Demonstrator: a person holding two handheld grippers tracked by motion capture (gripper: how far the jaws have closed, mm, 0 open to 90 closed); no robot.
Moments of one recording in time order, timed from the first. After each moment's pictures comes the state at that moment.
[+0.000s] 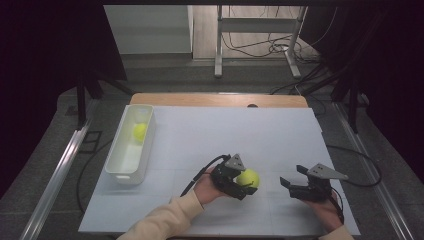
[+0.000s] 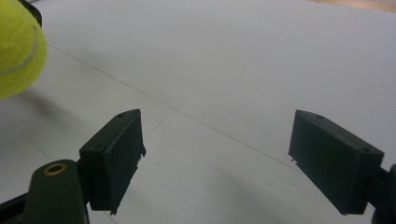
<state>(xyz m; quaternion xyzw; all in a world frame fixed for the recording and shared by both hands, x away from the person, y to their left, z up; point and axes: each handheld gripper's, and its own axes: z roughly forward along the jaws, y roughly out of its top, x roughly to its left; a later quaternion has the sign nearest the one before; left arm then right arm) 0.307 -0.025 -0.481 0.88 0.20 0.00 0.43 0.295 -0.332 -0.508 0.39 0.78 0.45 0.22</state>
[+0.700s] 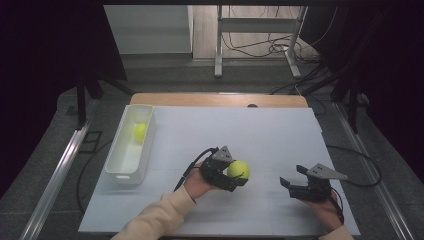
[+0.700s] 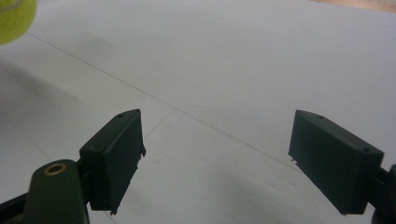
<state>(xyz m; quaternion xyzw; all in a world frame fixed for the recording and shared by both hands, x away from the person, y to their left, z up) 0.315 0.004 -0.469 0.86 0.23 0.02 0.45 0.295 -0.332 -0.508 0.39 0.78 0.45 0.22</state>
